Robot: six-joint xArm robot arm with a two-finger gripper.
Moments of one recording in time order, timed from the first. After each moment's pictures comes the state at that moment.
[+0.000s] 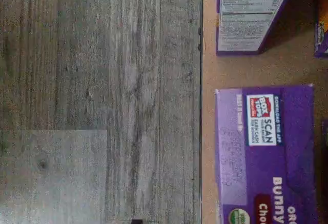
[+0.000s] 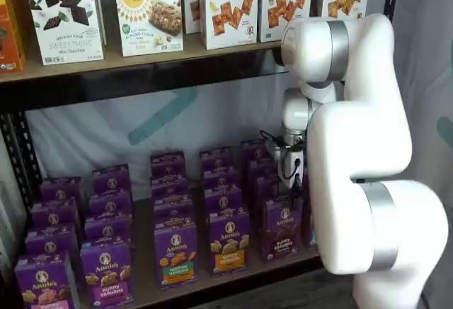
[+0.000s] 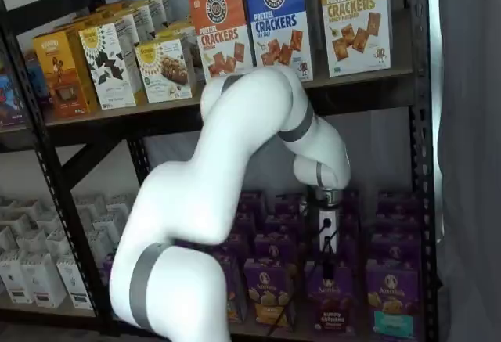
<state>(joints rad) -0.21 0.98 -1.60 0.07 0.79 -1.83</state>
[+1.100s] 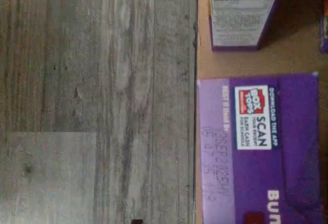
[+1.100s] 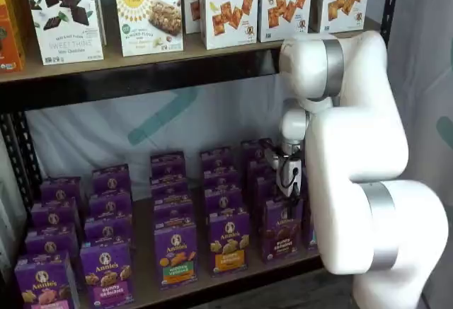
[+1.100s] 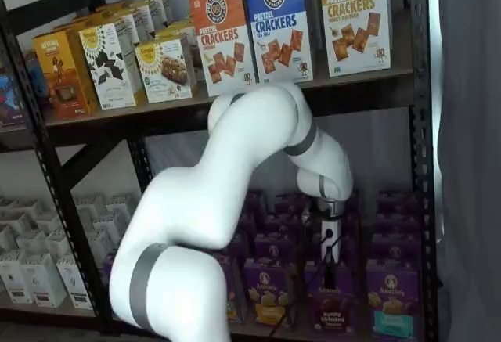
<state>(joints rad) -0.21 1.09 -1.71 0.08 0.80 -1.83</state>
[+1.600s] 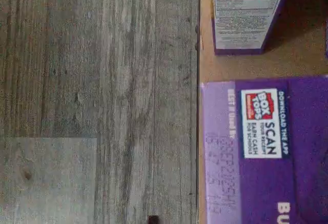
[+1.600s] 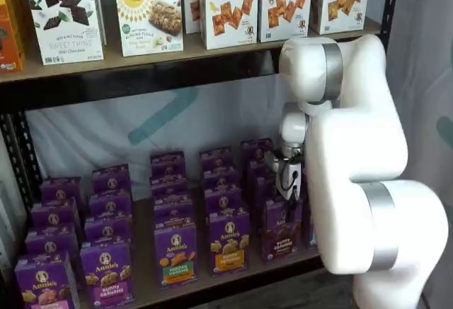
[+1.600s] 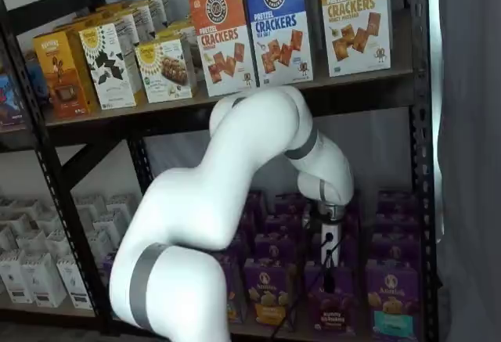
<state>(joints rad) -0.21 1.11 -1.73 0.10 0.81 -1.86</state>
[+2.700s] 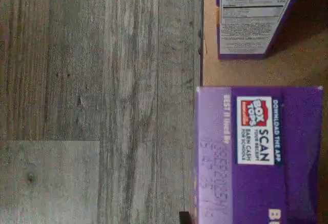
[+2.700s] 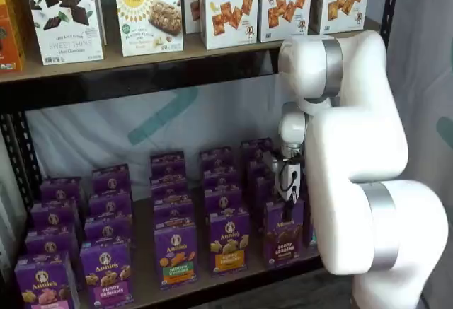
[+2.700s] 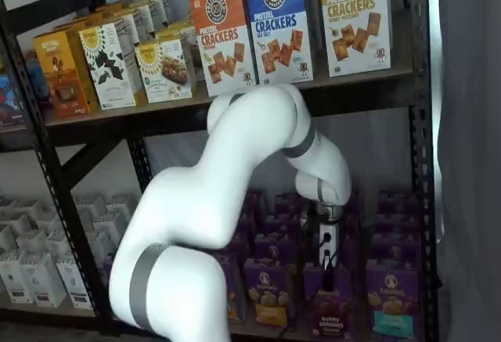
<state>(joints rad) -0.20 1.09 -1.68 0.10 0.79 -1.85</state>
